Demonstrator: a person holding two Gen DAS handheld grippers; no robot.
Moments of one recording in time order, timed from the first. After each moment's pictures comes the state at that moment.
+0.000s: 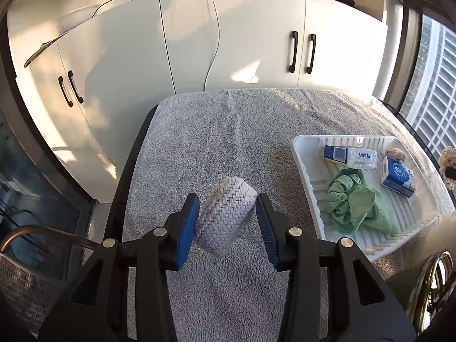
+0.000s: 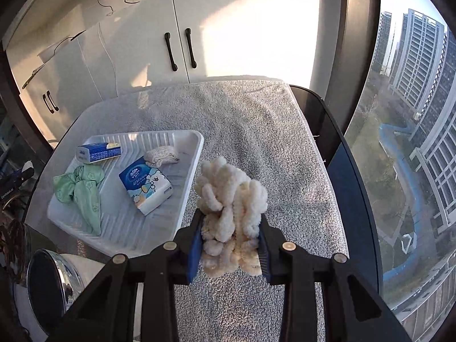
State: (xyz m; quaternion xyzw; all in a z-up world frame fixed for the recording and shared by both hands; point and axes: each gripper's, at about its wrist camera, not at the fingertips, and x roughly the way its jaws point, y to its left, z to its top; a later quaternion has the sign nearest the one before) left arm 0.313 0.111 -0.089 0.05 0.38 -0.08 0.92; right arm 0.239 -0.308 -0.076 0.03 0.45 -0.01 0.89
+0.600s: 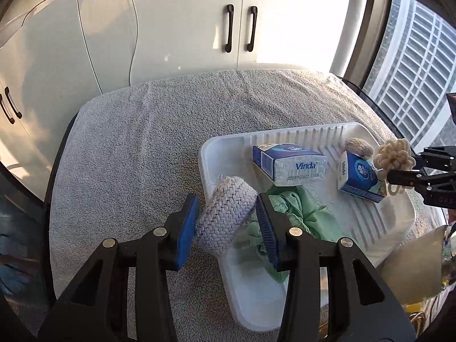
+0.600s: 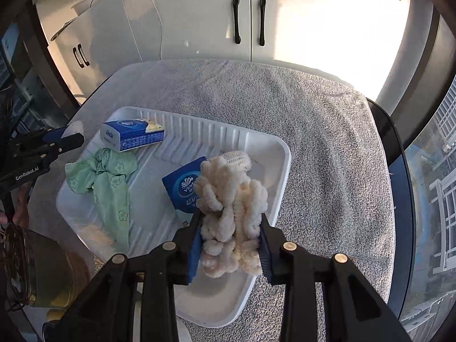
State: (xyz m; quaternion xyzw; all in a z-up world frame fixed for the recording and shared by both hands) left arm 0.358 0.022 -0.109 0.06 0.43 -0.19 0.88; right arm 0.309 -0.232 -0.098 -0.04 0.50 0.10 0.86
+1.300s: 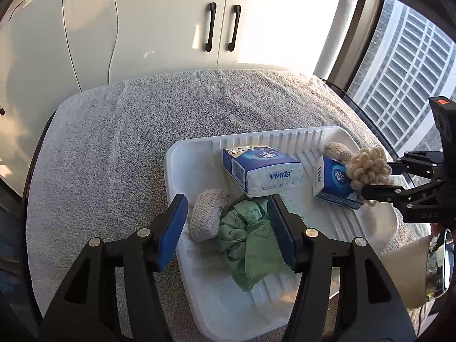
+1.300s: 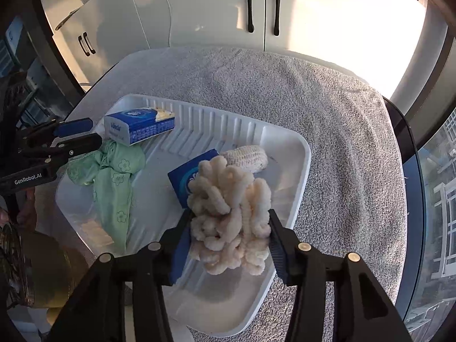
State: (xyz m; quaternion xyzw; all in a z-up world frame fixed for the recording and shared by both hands) left arm 0.356 0.008 -0.105 0.03 0.43 -0.23 0.87; right arm 0.318 -0.223 -0.106 -0.04 0.52 0.12 0.84
